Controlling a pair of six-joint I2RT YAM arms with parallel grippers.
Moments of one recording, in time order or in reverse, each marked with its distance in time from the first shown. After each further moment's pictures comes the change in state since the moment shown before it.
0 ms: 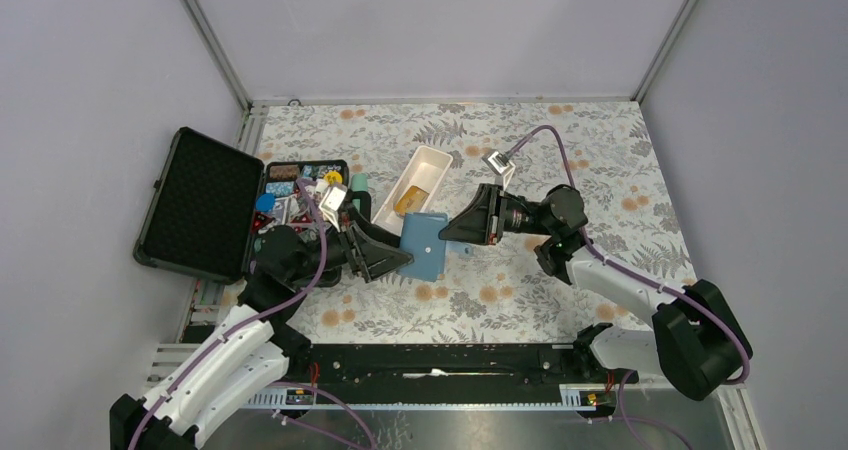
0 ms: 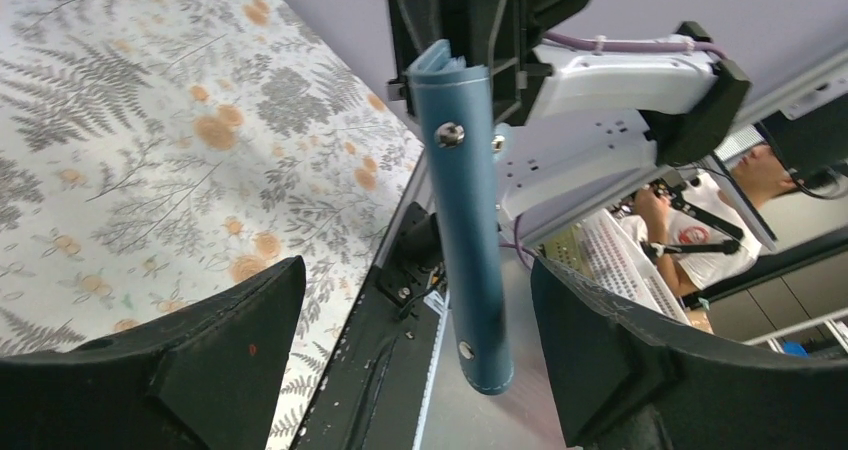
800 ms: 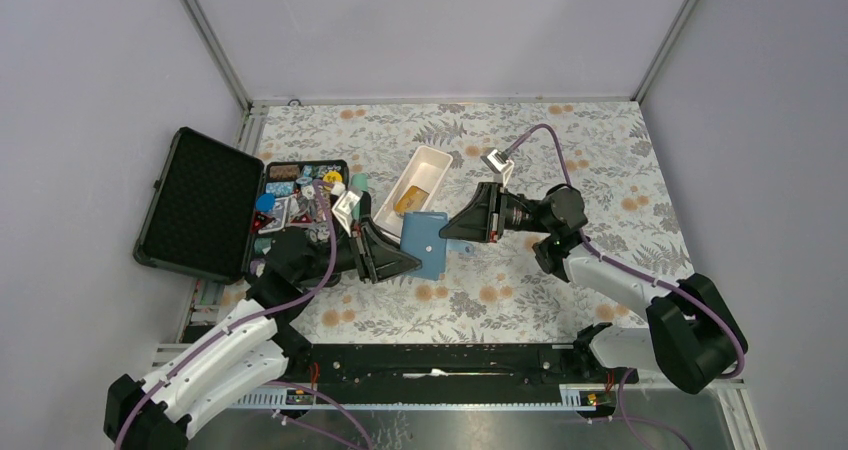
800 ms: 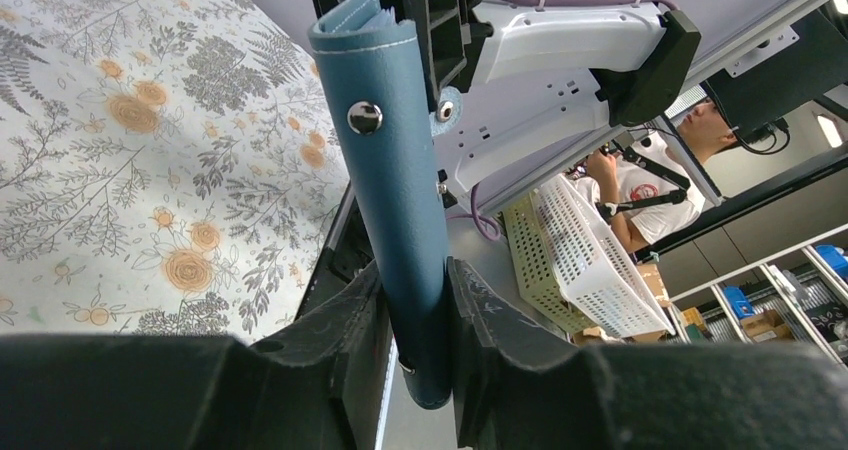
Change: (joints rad) left arm -0.104 0.055 0.000 0.101 0.033 -0.053; right arm -0.007 0.039 0.005 0.094 -0.034 0.106
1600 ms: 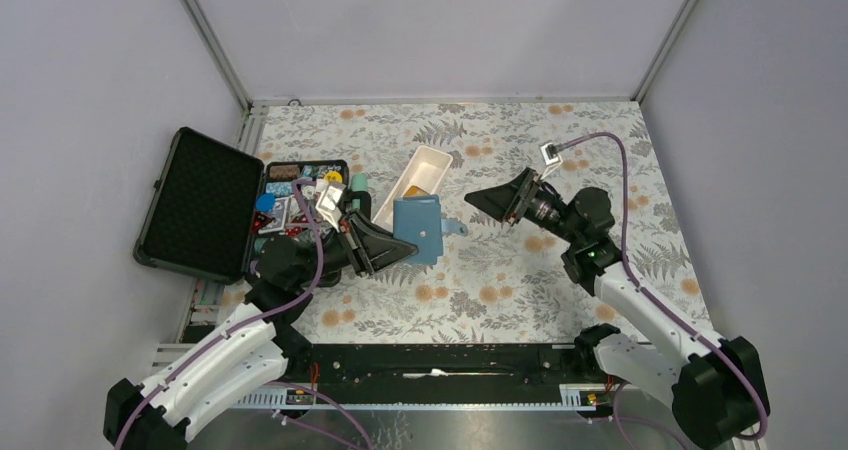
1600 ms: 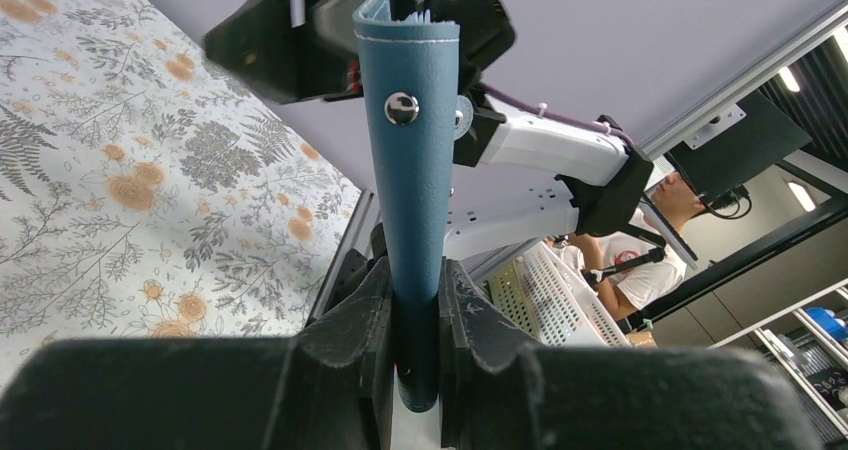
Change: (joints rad) left arm -0.008 -0.031 -0.025 0.145 -0.122 -0.093; right arm -0.132 -0.308 -0.028 -0.480 0.389 -0.240
